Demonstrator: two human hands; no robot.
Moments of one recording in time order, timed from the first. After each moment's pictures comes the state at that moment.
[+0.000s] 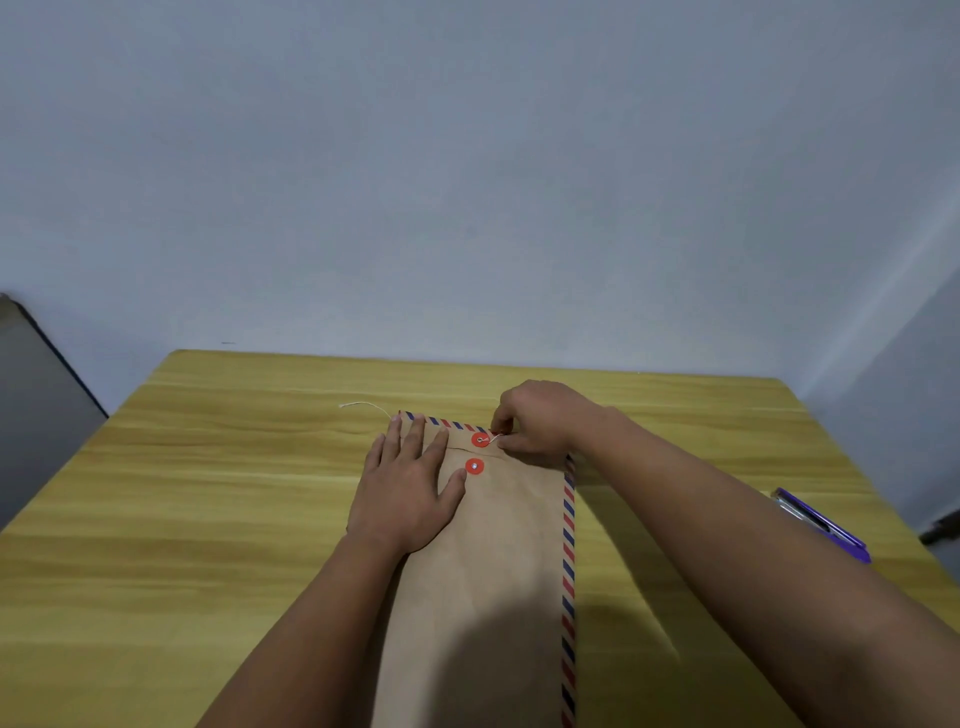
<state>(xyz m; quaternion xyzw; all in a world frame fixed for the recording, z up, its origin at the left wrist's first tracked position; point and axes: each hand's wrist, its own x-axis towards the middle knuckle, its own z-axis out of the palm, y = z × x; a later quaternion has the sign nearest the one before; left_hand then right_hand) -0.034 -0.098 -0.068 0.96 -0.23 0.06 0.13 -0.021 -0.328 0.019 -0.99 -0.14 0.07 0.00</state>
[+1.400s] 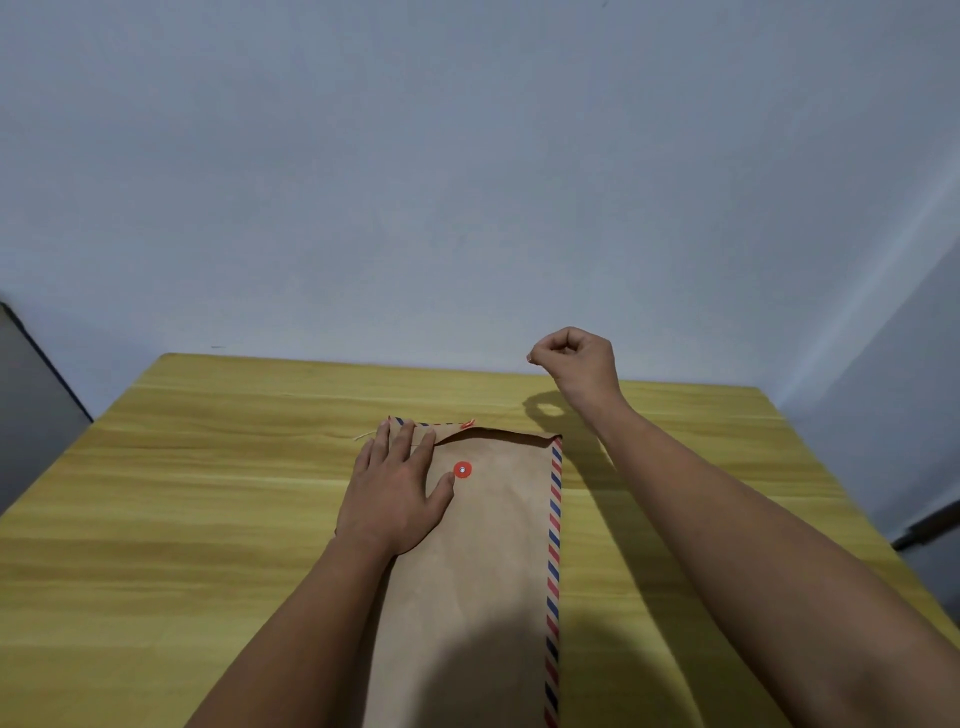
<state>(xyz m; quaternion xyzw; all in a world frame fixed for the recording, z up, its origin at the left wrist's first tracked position) -0.033 -0.099 -0.070 0.96 -0.23 0.07 0.15 -0.031 -0.351 0.051 -0.76 0.17 -0.22 0.58</state>
